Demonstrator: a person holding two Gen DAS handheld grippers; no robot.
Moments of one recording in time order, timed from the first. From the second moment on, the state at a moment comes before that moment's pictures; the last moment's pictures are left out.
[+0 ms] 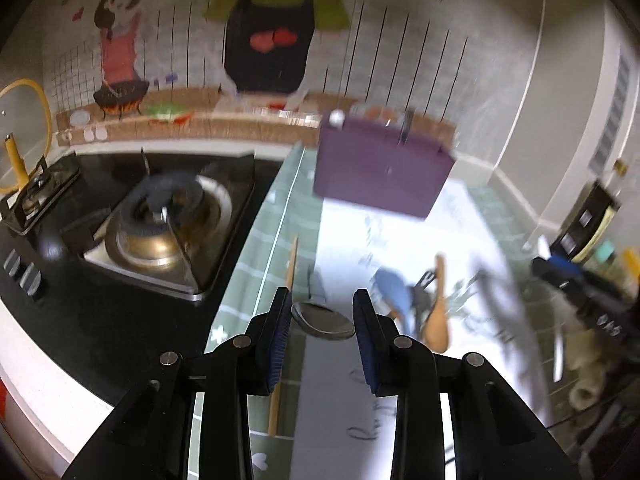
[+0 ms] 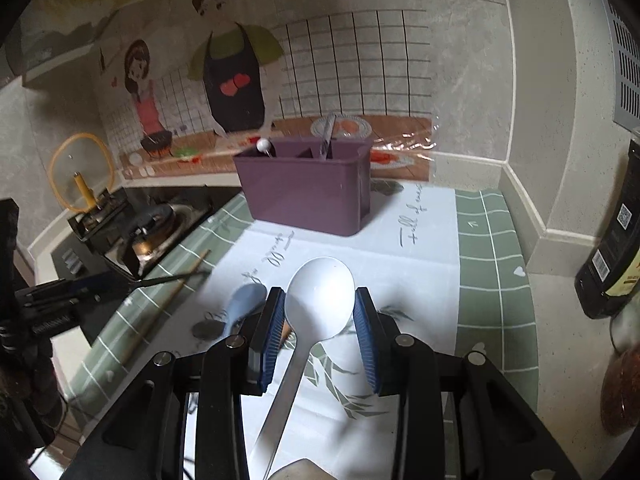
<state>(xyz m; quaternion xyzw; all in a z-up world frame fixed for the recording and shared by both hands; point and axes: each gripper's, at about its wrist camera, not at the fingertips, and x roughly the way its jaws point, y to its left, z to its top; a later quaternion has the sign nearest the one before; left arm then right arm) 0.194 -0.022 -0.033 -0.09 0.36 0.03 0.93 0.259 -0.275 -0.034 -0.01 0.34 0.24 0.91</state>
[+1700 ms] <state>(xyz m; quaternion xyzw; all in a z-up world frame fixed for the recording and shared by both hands) 0.209 -0.055 -0.119 -0.11 0.46 0.14 0.87 0.257 -0.274 -0.046 -0.02 0.35 0.23 0.91</state>
